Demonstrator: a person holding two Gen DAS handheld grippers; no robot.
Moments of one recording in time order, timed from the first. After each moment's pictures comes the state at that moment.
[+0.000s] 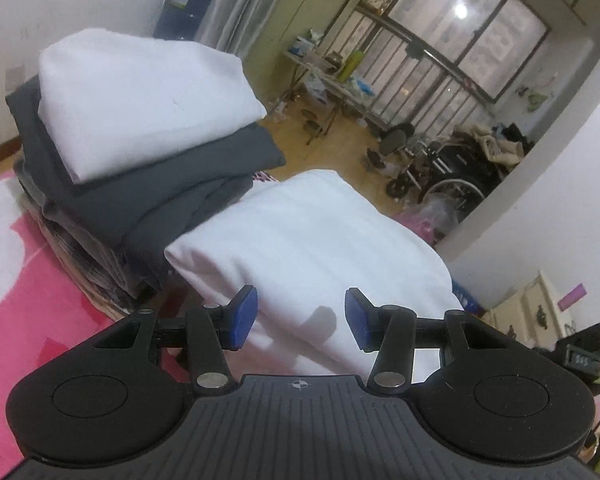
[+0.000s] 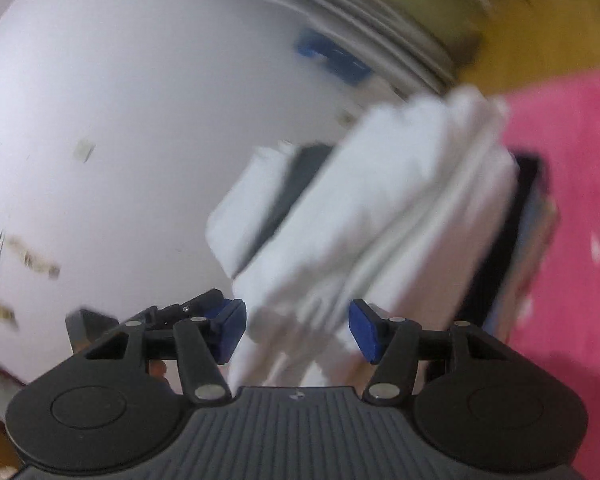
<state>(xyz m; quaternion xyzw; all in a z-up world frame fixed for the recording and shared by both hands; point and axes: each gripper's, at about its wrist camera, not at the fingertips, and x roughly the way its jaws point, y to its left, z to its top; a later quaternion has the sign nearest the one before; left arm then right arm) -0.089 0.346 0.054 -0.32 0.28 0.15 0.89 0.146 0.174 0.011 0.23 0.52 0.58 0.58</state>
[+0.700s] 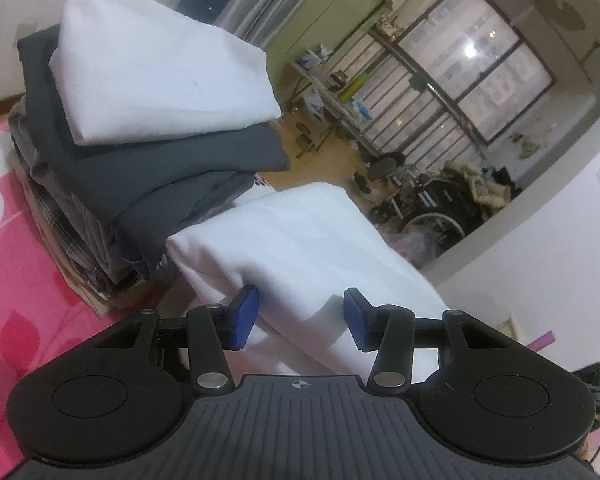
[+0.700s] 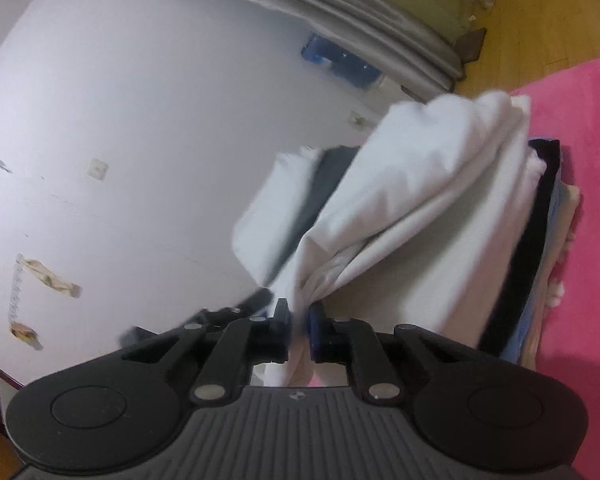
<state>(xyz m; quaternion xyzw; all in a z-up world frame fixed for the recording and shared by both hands) -0.102 0.356 0.032 -0.39 0.23 0.15 0.88 0.142 0.167 0.030 0.26 0.50 0.59 0.57</state>
